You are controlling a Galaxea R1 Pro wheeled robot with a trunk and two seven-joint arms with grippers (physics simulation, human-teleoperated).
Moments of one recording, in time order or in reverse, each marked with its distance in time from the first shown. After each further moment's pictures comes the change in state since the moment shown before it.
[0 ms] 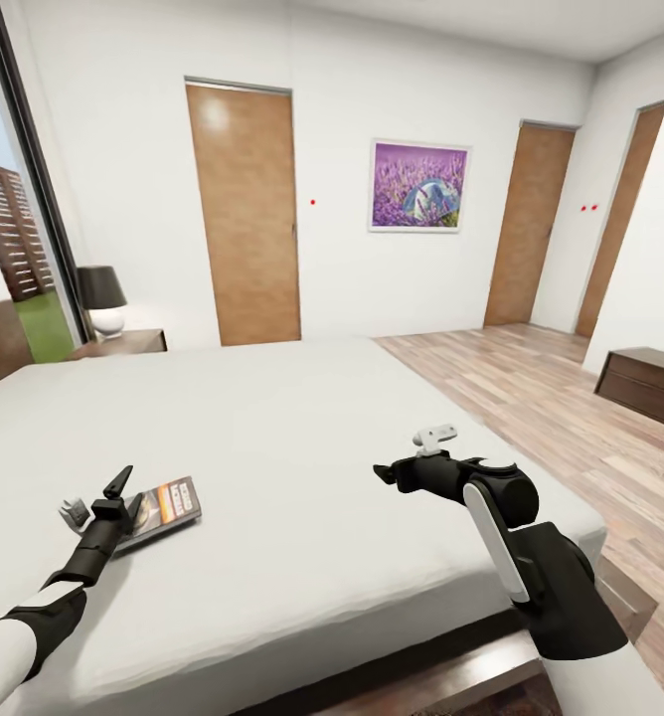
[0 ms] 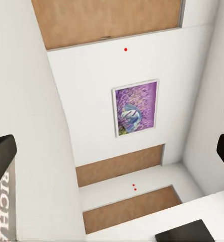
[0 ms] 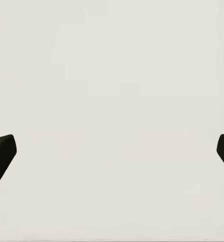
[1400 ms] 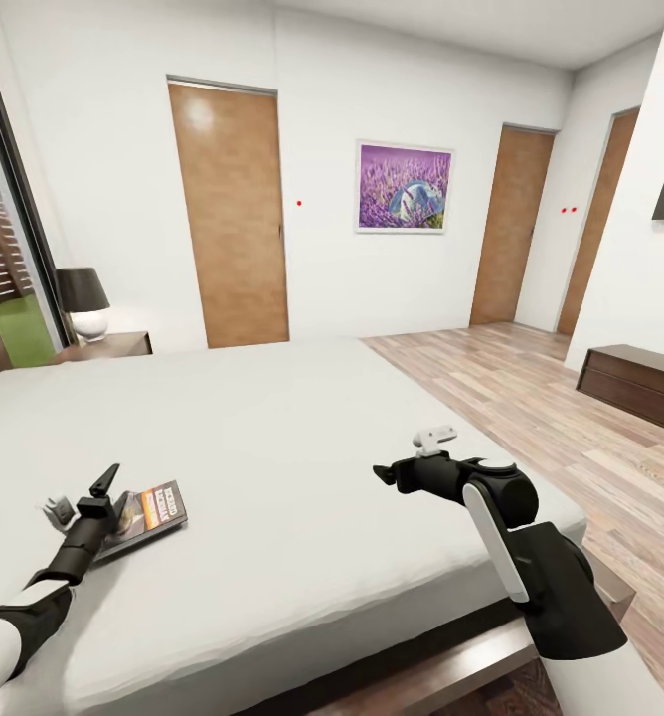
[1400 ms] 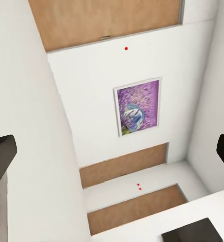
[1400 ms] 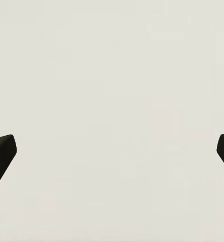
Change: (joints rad) left arm -0.006 0.038 0.005 0.001 0.001 -0.015 0.014; right arm 0.000 0.000 0.001 0.007 -0.002 -0.001 0.000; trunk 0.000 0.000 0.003
